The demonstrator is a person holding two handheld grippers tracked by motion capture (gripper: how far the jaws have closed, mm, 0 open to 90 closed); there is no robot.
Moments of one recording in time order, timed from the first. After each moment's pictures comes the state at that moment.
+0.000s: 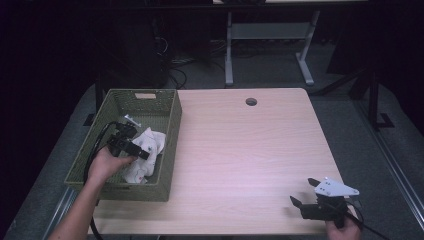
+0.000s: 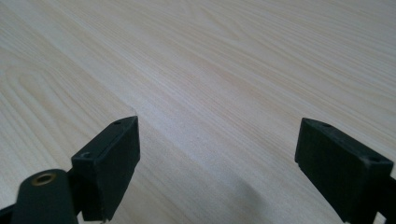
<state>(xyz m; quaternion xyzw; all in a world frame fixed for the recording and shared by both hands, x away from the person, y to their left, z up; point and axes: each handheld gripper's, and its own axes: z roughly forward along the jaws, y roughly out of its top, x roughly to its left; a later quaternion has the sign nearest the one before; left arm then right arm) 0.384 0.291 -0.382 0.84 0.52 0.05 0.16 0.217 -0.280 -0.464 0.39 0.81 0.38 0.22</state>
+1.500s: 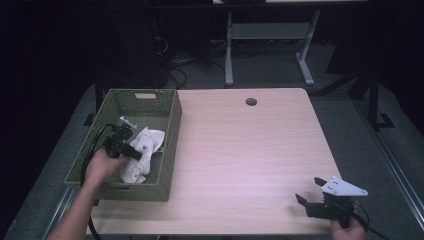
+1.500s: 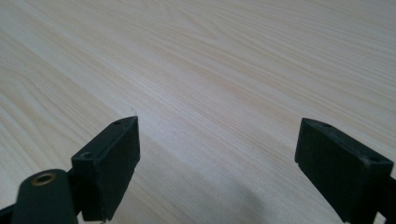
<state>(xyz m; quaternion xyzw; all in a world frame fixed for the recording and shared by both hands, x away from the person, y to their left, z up) 0.385 0.308 -0.388 0.83 0.53 0.03 0.16 0.216 -0.294 -0.464 0.41 0.79 0.39 0.23</state>
